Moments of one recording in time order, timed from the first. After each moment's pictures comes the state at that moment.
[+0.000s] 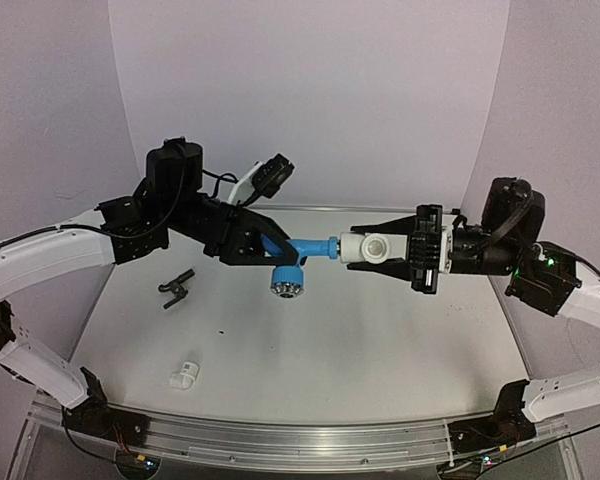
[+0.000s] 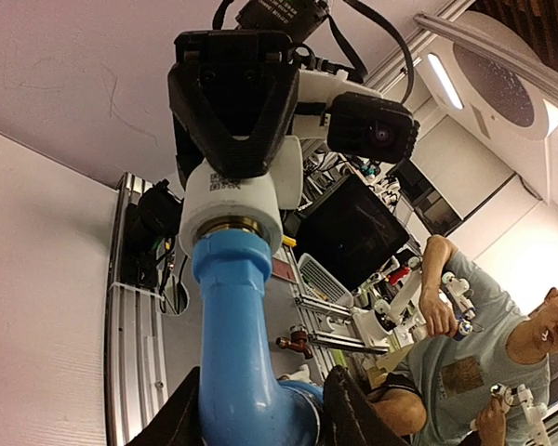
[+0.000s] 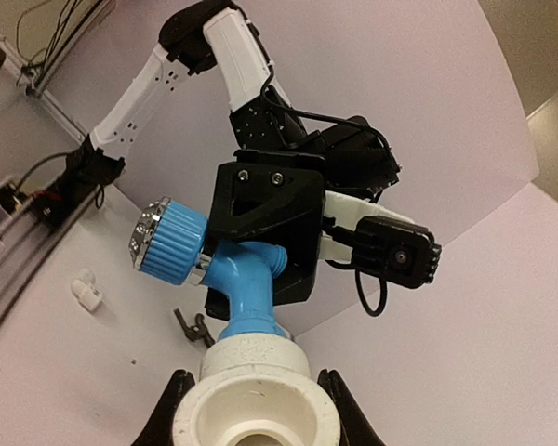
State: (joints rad) left arm -0.91 1.40 1.26 0.03 1.14 -0.62; right arm 0.97 1.01 1.01 -0.01 -0.48 -0.95
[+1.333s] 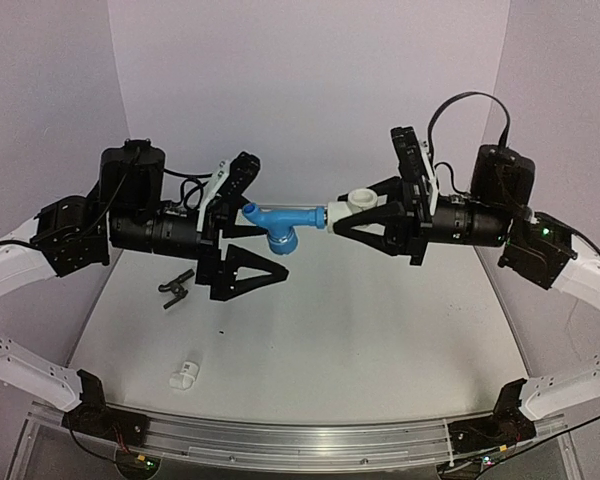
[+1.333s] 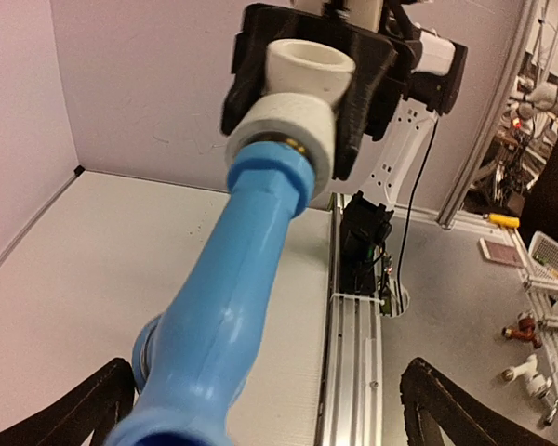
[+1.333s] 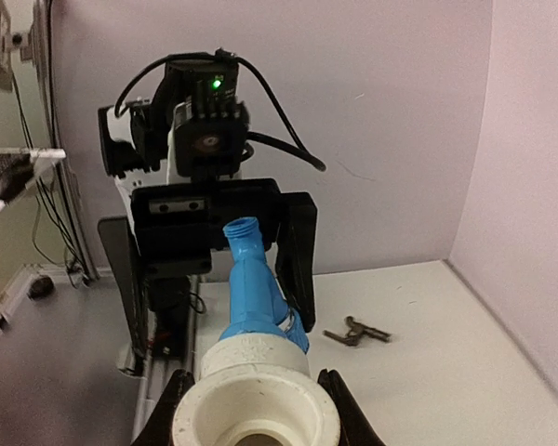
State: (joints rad) left arm -1.09 1.18 1.29 -0.37 0.40 0.03; right arm 0.94 1.14 1.21 -0.09 -0.49 -0.09
